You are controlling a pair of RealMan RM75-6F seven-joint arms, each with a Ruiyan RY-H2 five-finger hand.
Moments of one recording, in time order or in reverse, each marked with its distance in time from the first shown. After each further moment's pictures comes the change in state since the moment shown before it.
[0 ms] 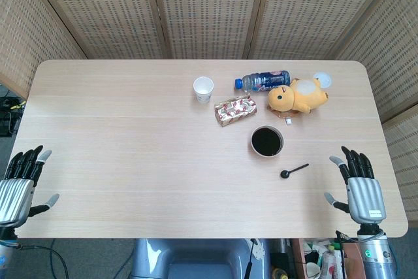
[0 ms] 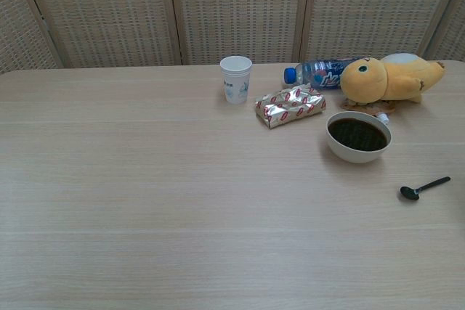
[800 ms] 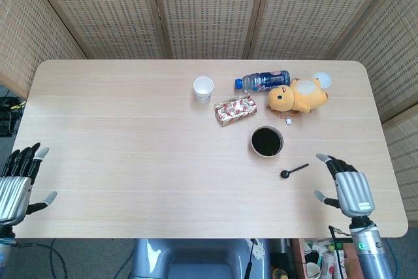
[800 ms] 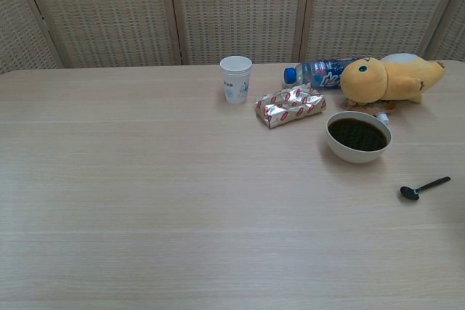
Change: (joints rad) left arm -0.006 0.014 -0.013 -0.001 -0.012 0.000 -0.002; right arm 0.066 0.020 0.009 -0.011 -0.008 -0.107 0.044
